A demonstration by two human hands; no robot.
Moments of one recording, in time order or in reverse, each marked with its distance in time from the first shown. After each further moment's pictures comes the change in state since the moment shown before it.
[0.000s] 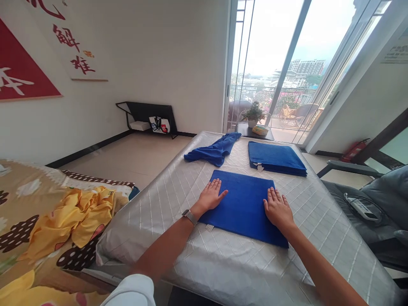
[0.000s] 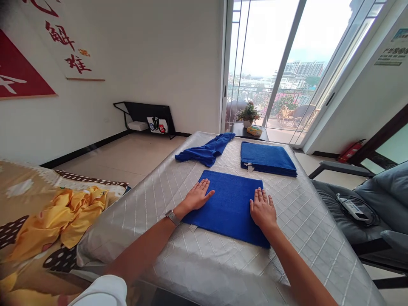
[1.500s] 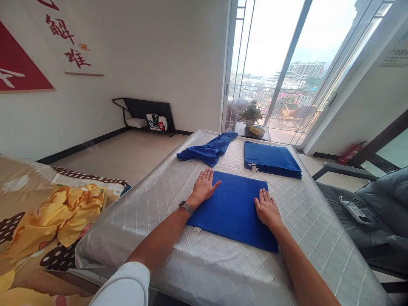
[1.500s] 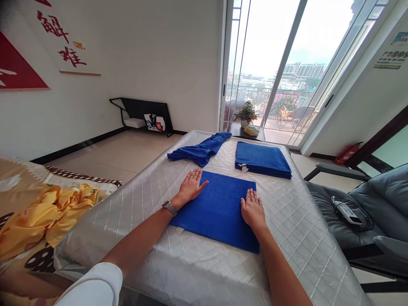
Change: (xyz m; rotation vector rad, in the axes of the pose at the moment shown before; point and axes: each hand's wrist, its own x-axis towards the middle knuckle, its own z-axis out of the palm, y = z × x) left_hand 0.044 0.002 -0.006 0.076 0.163 -0.118; right_hand 0.021 0.004 0.014 0.165 -0.105 0.025
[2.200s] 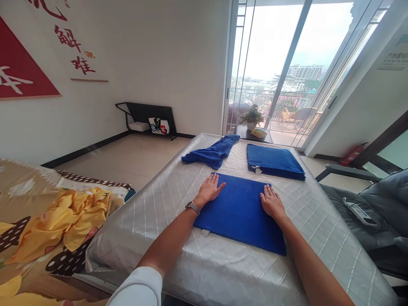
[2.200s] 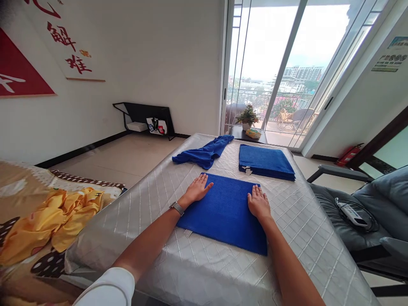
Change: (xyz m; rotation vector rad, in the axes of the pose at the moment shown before) left_hand 0.009 -0.013 0.016 -0.079 -0.147 0.014; right_hand 0.036 0.004 -0.008 0.012 -0.003 0.039
